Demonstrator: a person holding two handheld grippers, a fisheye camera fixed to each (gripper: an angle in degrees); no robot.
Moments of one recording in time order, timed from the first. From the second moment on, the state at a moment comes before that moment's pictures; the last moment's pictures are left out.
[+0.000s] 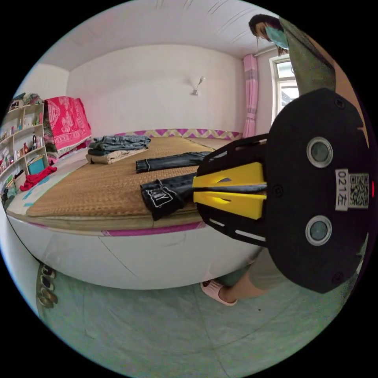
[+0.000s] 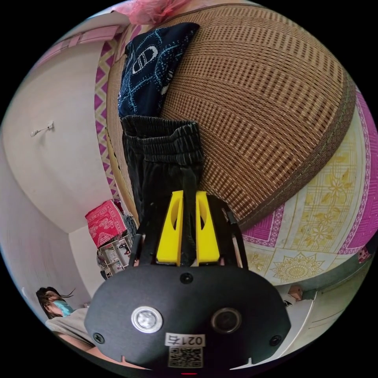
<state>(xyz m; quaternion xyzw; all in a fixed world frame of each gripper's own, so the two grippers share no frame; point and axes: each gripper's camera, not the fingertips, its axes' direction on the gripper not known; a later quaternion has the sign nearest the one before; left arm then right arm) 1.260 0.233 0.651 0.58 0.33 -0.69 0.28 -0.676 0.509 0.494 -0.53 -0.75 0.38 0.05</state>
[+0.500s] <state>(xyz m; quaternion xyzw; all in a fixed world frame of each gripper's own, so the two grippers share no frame) 1.080 0.227 0.491 0.41 0.37 -0.73 0.41 -0.604 0.404 0.570 -0.54 -0.76 0.36 0.07</state>
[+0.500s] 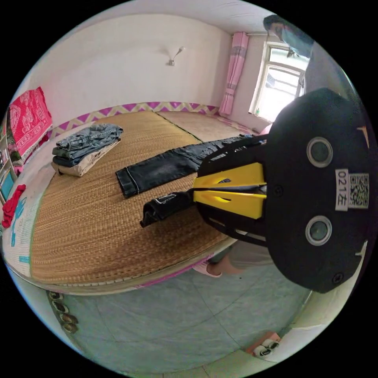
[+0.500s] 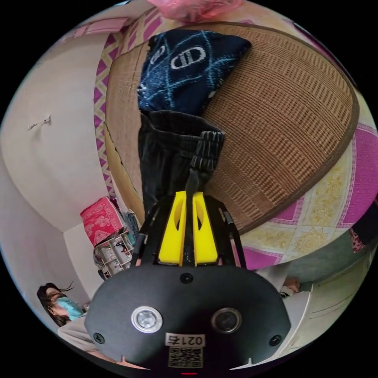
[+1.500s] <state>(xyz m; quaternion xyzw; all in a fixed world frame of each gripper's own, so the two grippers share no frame) 0.739 -0.057 0.280 0.38 0.16 -0.43 0.80 -0.553 -0.094 0.619 -0.14 -0.92 0.11 0.35</state>
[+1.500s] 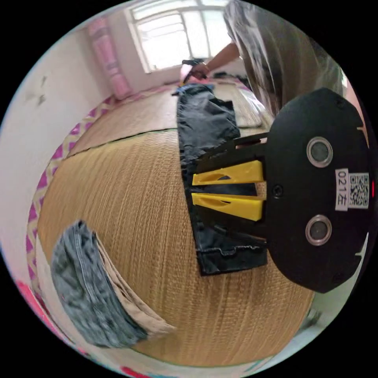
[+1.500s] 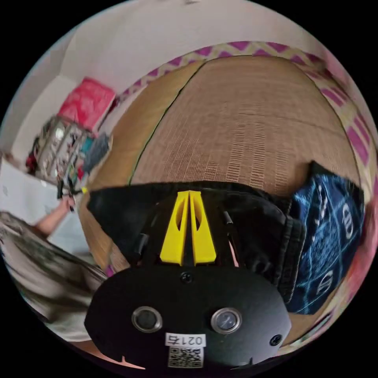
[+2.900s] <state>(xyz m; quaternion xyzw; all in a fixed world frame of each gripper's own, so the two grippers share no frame) 0.824 -0.096 0.272 0.28 0.07 -0.36 0.89 -0.398 -0.265 0.575 0.10 -0.93 -0.18 0.31</state>
